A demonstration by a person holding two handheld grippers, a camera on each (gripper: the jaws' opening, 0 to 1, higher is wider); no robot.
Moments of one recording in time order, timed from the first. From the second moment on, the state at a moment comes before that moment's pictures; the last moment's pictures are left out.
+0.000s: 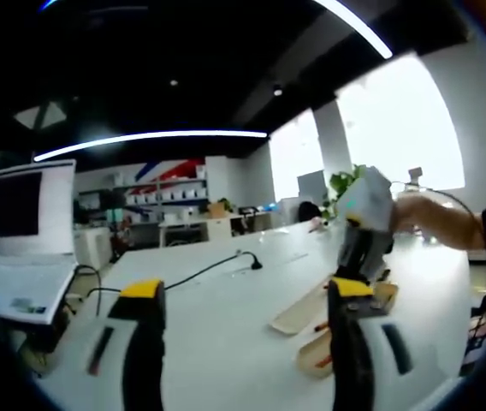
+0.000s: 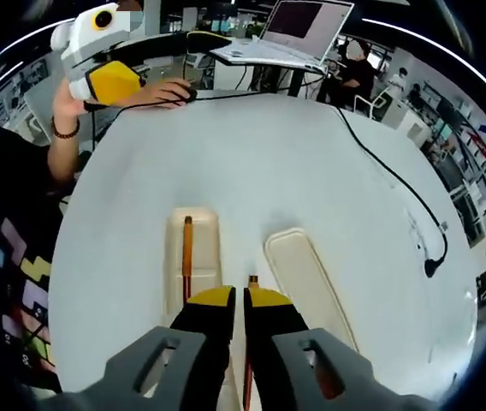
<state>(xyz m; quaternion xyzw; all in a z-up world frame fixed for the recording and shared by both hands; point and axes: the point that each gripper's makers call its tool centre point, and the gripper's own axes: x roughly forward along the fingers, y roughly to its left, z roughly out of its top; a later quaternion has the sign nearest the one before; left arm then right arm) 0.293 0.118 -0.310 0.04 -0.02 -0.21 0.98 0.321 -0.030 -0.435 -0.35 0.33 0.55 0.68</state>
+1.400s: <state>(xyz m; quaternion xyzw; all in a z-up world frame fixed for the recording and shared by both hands) 0.292 0.121 -0.309 0.04 -0.01 -0.21 0.98 0.330 -0.047 -0.471 -0.37 0.42 0.54 0.63</state>
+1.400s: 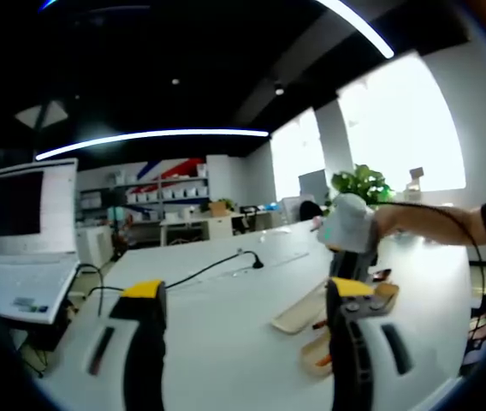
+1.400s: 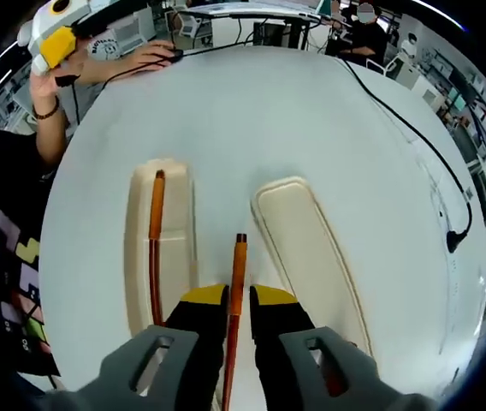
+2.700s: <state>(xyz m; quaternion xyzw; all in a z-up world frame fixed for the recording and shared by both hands) 0.293 0.129 -0.307 0.03 -0.02 -0.20 0.98 0.342 -0.039 -0.400 -0.38 0.34 0.51 0.69</state>
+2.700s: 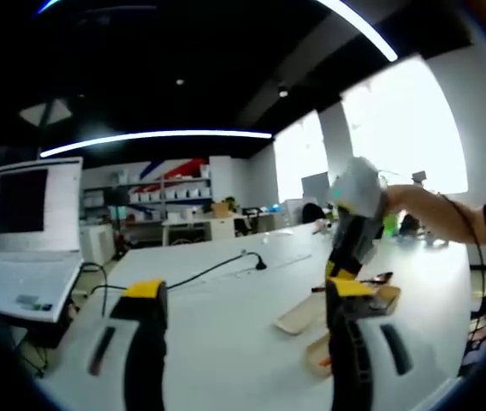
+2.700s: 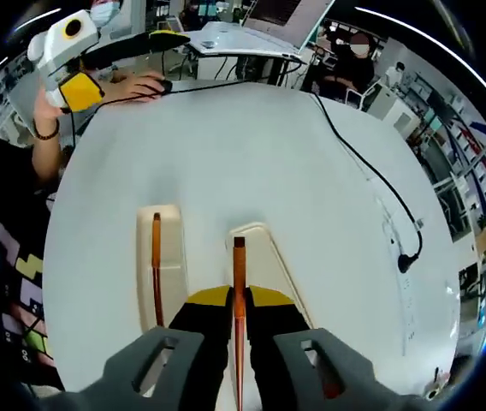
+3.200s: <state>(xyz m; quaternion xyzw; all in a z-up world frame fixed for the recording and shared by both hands) 0.294 0.129 -0.312 0.03 -0.01 -0.20 0.98 0.343 -0.040 -0.336 -0.40 0.27 0.49 0.73</state>
